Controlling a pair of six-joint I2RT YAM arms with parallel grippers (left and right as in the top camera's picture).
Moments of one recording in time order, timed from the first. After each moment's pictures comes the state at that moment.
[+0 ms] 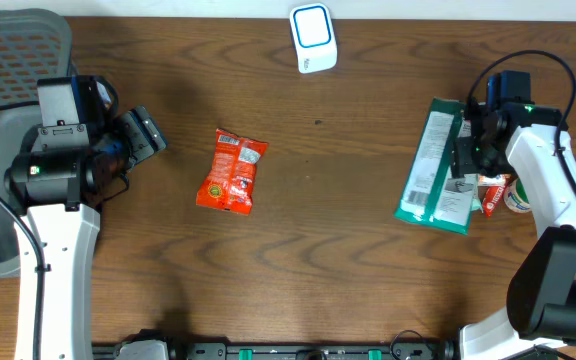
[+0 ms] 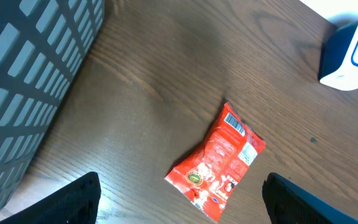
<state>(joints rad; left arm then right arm) 0.09 1.29 1.35 -1.00 0.04 -0.43 -0.11 1.74 1.31 -0.93 0.13 -0.14</state>
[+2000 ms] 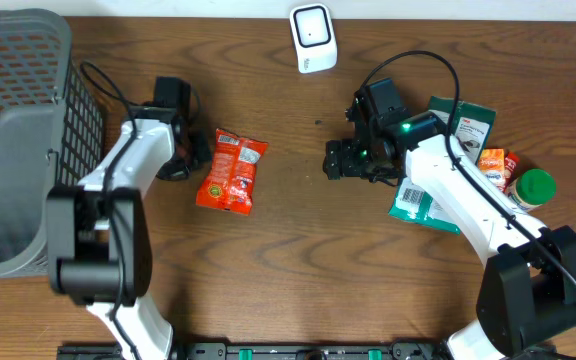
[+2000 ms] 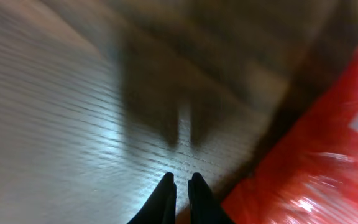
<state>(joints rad) -0.06 1.91 1.25 -0.74 0.02 -0.40 0.40 1.74 1.31 -0.81 -0.20 0.37</state>
